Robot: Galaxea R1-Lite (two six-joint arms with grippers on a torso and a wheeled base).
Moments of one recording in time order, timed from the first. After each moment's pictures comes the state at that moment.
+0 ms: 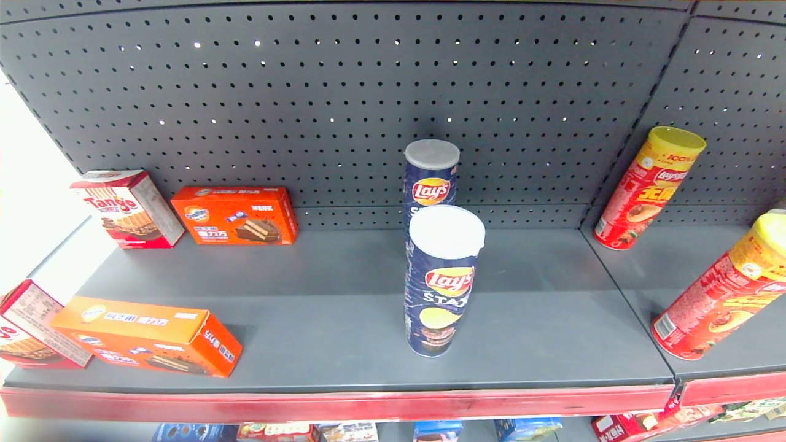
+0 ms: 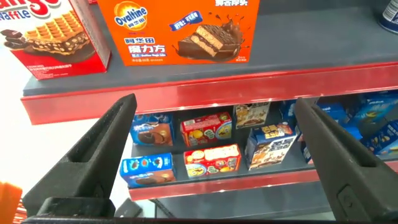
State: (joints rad) left arm 0.00 0.00 0.00 0.00 -0.07 0.04; right arm 0.00 0.00 0.00 0.00 -0.08 0.01
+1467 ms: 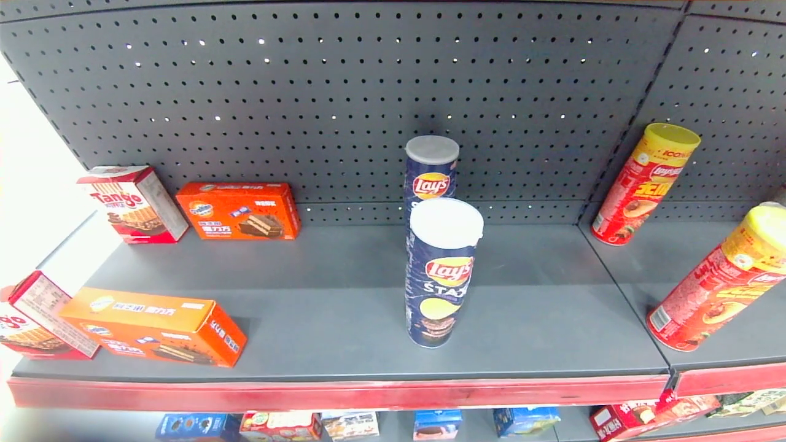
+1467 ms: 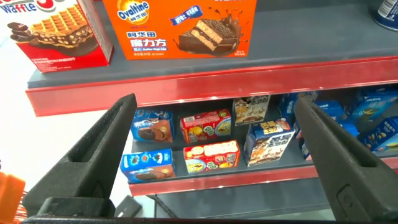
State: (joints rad) left arm 0.00 0.00 0.00 0.00 -0.07 0.04; right arm 0.00 0.00 0.00 0.00 -0.07 0.00
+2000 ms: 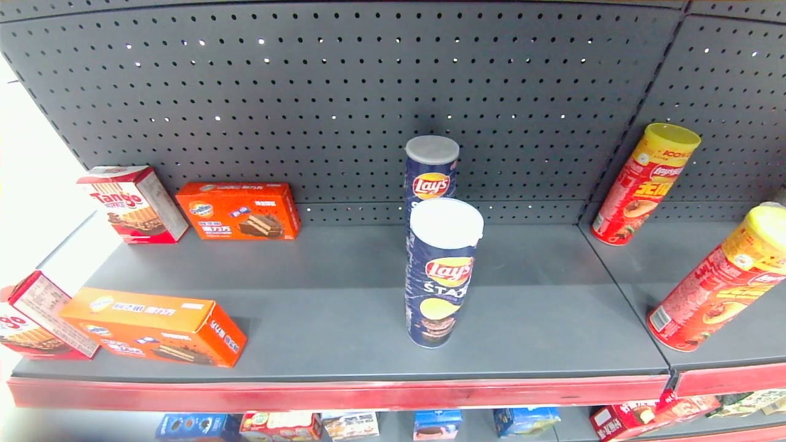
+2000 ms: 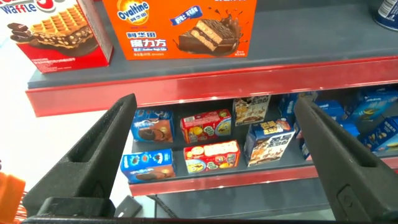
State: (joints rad) left arm 0.00 0.00 0.00 0.00 -0.07 0.04; right arm 0.00 0.00 0.00 0.00 -0.07 0.00
